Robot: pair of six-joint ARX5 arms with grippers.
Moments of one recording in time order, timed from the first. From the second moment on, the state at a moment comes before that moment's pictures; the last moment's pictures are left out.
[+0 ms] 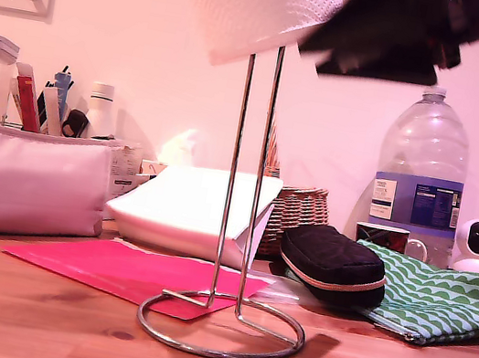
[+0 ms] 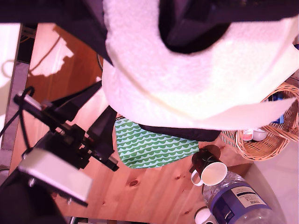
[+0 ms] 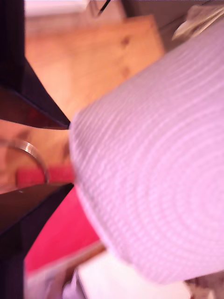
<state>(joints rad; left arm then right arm) -0.80 1.55 2.16 -1.38 0.14 0.40 0.54 1.09 0.70 -0.01 -0.53 -0.09</state>
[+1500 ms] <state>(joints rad) -0.79 1.54 2.16 -1.38 0.22 0.37 0.46 1.10 0.70 0.15 -0.79 0.50</state>
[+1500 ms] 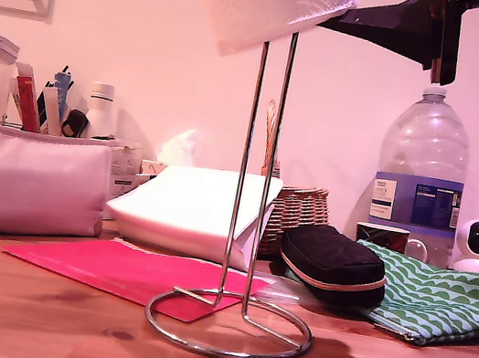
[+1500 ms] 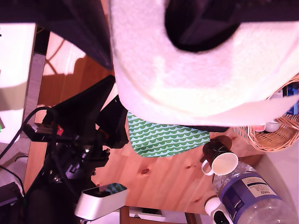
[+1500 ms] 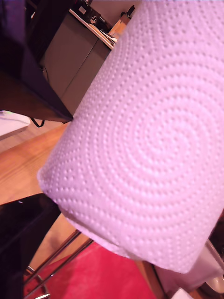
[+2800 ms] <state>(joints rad) -0.80 1.61 2.16 -1.33 0.21 0.34 0.46 1.10 0.70 -0.03 -0.72 0.50</state>
